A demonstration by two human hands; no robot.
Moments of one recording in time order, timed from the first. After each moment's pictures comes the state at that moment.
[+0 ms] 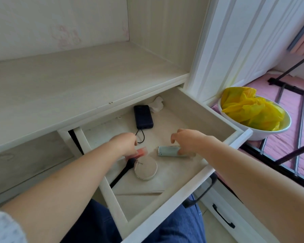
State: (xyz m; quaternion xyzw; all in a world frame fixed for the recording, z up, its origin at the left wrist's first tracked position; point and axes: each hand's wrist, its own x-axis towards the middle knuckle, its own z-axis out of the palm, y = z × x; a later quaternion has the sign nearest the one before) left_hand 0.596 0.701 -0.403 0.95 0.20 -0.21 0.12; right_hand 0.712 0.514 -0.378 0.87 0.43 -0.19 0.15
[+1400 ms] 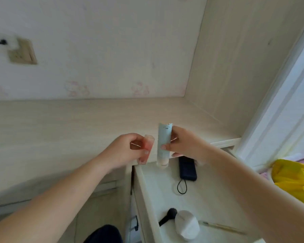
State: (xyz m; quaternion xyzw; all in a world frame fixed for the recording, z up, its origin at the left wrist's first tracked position) left_hand 0.469 0.780 -0.272 0.82 0.25 0.20 0.47; right_hand 0.642 0.665 -0.248 0.77 0.49 -0.23 -0.32
